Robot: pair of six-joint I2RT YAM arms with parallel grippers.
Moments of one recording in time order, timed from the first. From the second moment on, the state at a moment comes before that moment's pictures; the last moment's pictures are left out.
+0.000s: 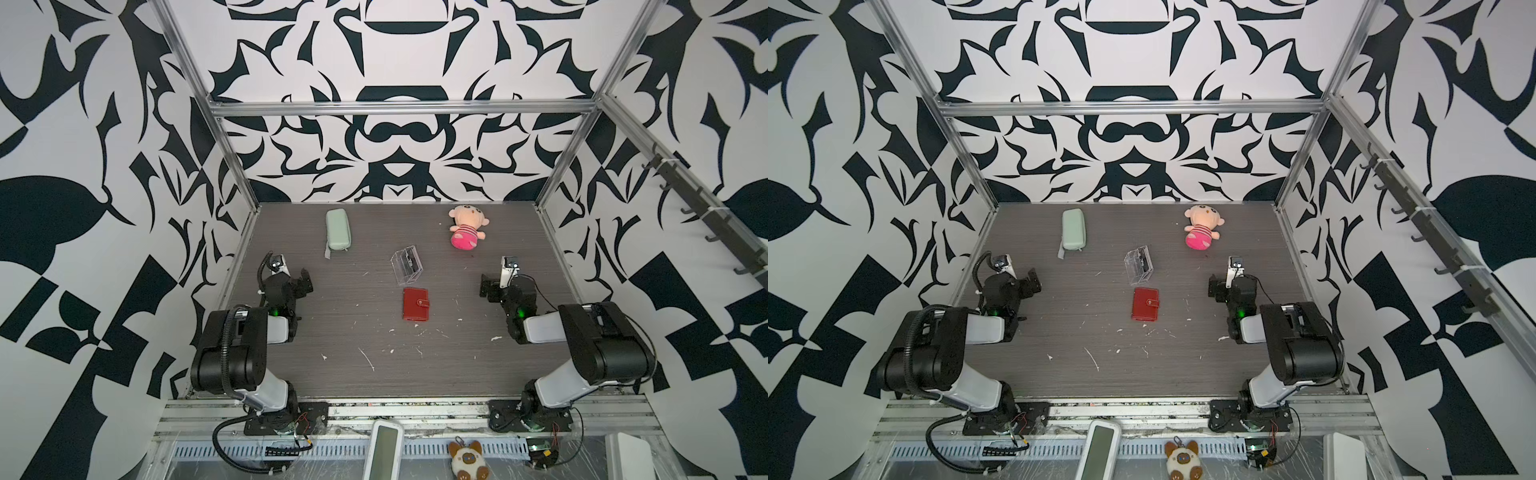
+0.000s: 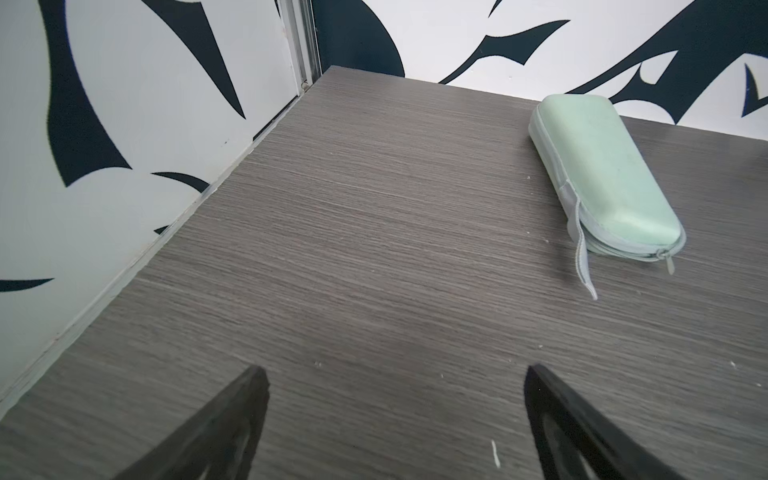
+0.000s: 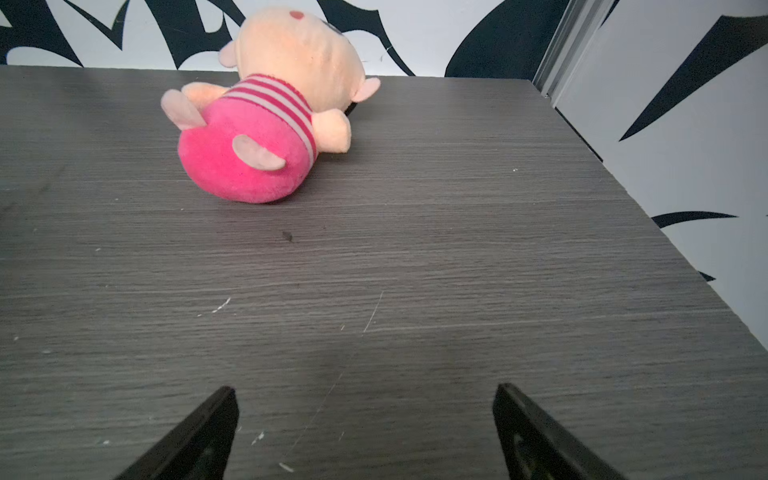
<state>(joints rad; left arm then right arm) 0.05 1.55 0.36 0.81 -0.14 -0.11 0.06 1.57 0.32 0.83 0.10 0.02</state>
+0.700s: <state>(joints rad) 0.05 1.55 0.36 0.81 -0.14 -0.11 0.06 1.57 0.32 0.83 0.09 0.02</state>
